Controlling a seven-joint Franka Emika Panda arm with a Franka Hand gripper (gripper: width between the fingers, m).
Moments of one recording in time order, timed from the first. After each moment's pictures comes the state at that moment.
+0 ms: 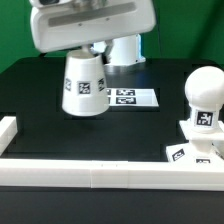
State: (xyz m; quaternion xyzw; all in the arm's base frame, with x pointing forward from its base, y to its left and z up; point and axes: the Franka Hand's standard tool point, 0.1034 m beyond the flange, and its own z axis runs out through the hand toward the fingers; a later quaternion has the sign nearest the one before) arm 0.498 -0.043 0.132 -0.99 -0.06 0.09 0.08
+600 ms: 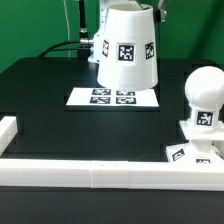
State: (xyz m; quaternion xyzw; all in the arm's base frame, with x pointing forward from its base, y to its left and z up) arm 0.604 0.010 0.202 -0.99 0.02 0.08 0.09
